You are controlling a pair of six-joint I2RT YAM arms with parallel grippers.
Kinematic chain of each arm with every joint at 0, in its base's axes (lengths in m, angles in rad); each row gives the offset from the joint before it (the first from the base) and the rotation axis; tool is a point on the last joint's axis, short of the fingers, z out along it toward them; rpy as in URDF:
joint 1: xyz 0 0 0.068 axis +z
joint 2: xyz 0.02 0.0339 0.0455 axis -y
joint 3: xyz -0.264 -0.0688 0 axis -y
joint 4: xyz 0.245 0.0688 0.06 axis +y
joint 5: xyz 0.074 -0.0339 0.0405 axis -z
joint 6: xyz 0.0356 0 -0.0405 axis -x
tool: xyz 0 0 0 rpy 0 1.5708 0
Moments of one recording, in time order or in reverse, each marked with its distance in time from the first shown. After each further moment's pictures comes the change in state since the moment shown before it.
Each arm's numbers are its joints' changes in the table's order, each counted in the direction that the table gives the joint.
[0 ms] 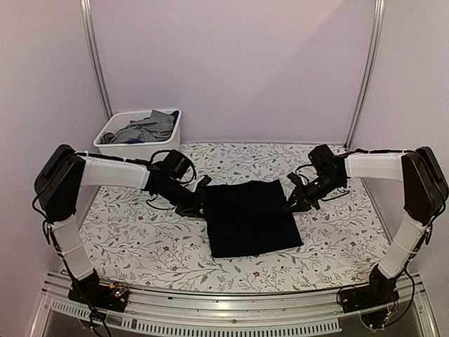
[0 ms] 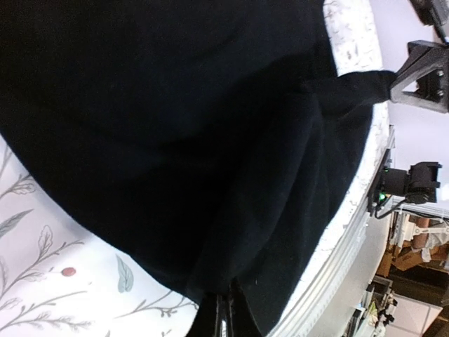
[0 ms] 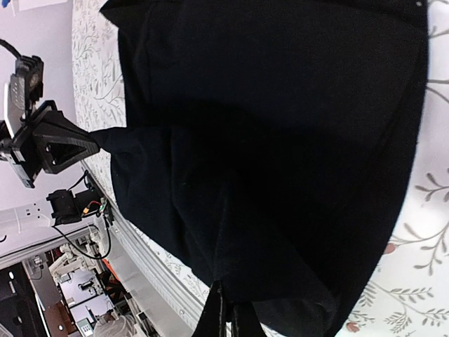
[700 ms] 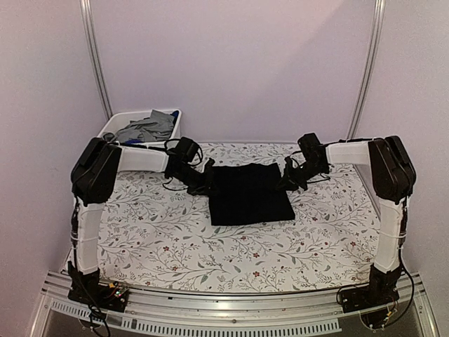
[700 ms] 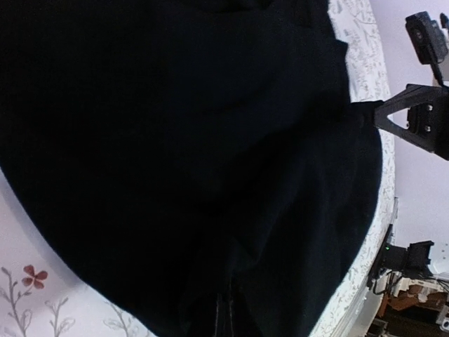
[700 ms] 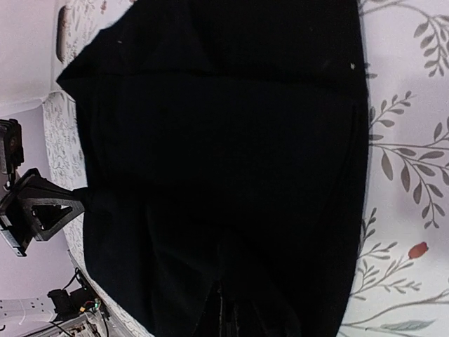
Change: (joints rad) left arm 0.114 -0.315 0.420 0.008 -0.023 0.002; right arm -0.049 -0.298 0.350 -0.130 0.179 -0.150
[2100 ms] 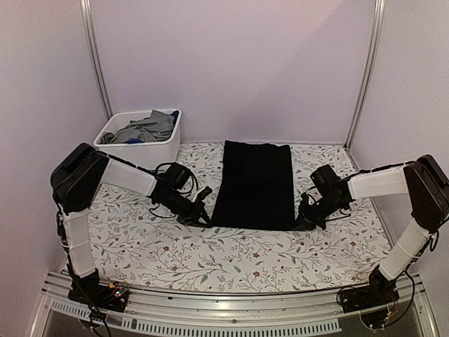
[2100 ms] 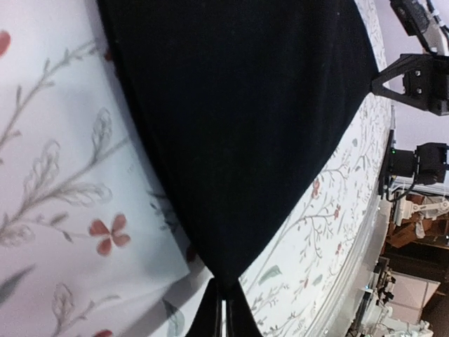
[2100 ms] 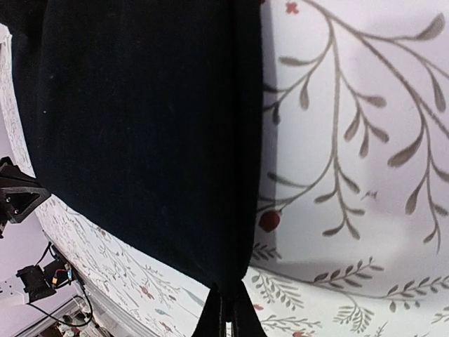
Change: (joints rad) left arm -0.062 0.171 -0.454 -0.139 0.139 -0.116; right arm 0.094 0.390 -0.624 -0.093 0.100 -0.157
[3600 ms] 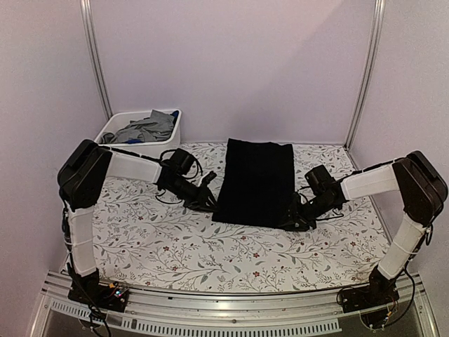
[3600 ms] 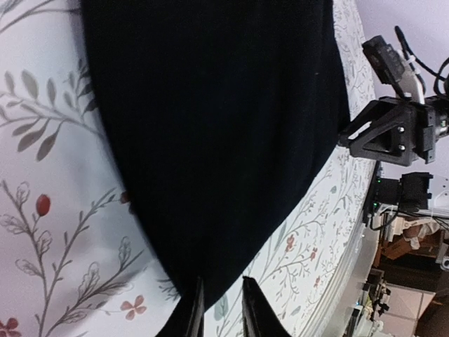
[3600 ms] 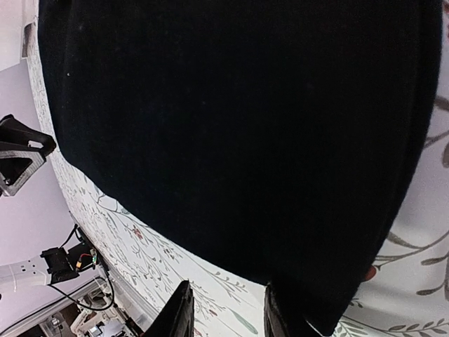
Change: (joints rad) left arm 0.026 -0.063 0.207 0.079 0.017 0.018; right arm 0.022 -0.075 0.016 -0.123 -0.121 -0.032
